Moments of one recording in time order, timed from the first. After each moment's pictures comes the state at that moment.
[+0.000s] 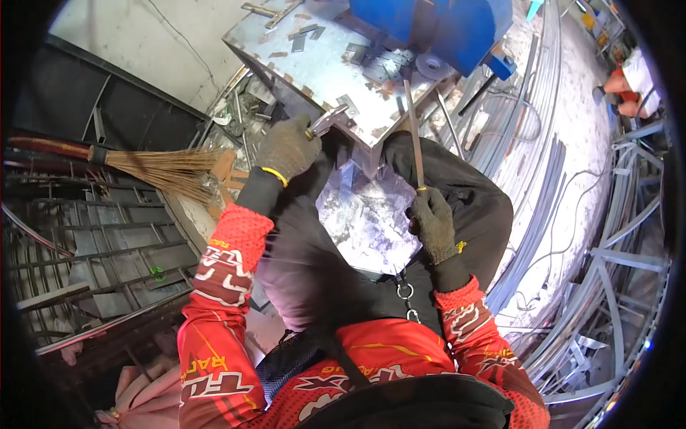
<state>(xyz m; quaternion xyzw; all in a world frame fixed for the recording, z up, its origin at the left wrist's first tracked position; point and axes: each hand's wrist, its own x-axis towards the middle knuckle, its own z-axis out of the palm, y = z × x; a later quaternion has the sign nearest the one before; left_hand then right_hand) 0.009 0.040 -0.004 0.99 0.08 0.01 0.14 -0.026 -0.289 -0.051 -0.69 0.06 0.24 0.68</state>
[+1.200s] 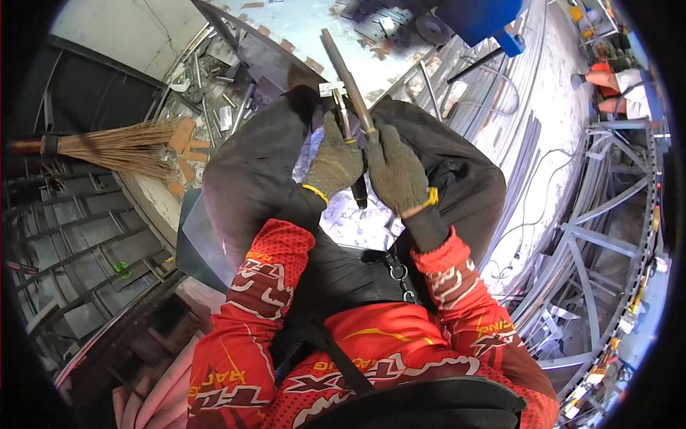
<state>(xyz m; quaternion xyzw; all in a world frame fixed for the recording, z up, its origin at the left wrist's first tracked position) -0.029 -0.072 -0.138 0.90 0.07 0.08 0.42 -0.004 -0.218 -0.043 -0.92 -0.20 0.05 0.33</state>
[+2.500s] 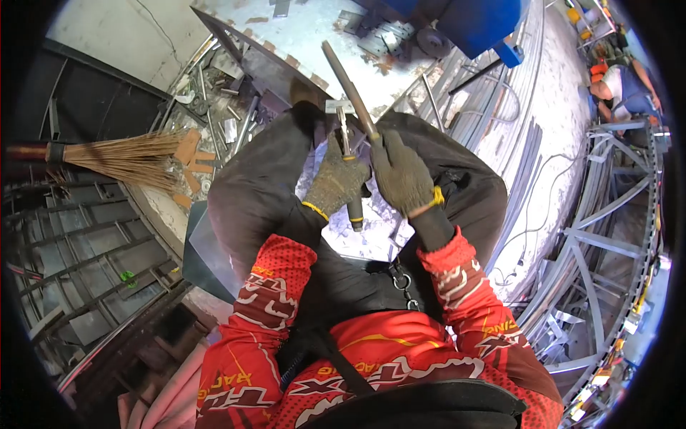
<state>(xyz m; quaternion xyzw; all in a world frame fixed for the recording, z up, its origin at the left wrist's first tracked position) -0.038 -0.061 -0.148 0.84 -0.03 0.03 0.54 0.020 -0.223 -0.055 -0.89 -0.38 -0.08 0.22</state>
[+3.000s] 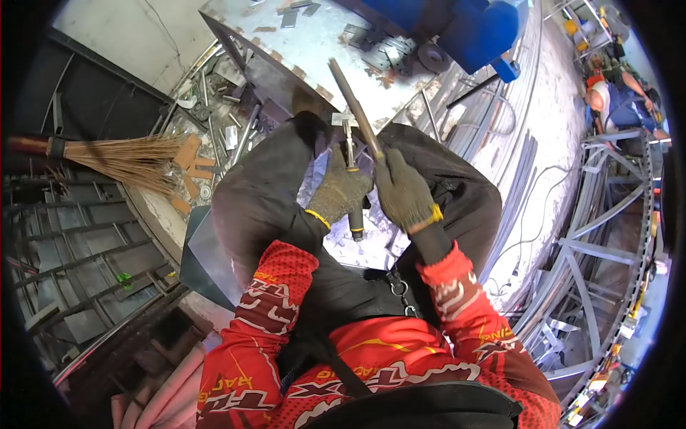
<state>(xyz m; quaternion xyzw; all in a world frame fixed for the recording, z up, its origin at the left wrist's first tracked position) -0.038 -0.069 -0.098 0.75 0.17 -0.04 0.63 0.009 -0.219 -0.041 -0.93 -0.21 0.04 0.31</state>
